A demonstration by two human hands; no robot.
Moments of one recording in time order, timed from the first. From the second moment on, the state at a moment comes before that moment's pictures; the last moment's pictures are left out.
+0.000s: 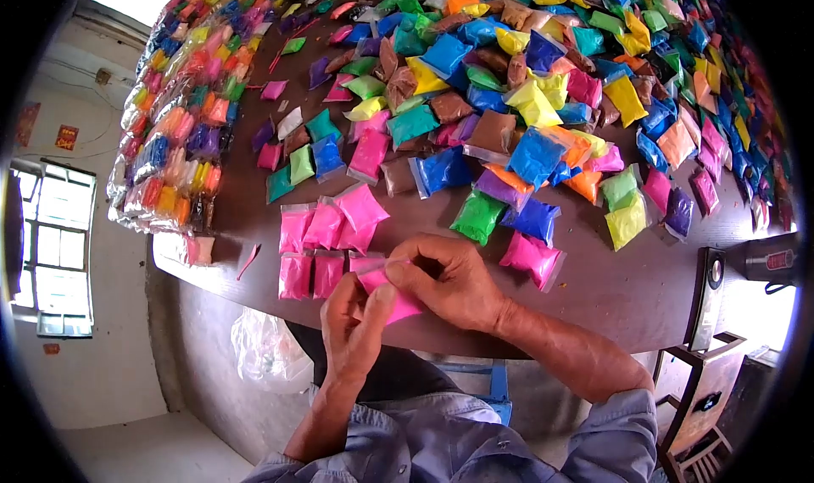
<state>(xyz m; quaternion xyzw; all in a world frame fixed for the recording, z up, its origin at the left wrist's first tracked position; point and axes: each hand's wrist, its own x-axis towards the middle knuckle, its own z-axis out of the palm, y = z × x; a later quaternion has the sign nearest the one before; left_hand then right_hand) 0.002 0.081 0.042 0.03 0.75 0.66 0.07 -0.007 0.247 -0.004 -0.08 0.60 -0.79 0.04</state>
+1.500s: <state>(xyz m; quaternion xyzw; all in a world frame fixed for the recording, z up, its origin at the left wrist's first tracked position) 0.058 -0.001 -0.003 0.12 0.65 0.72 0.21 0.093 0.182 -0.006 0.14 0.67 -0.73 -0.06</state>
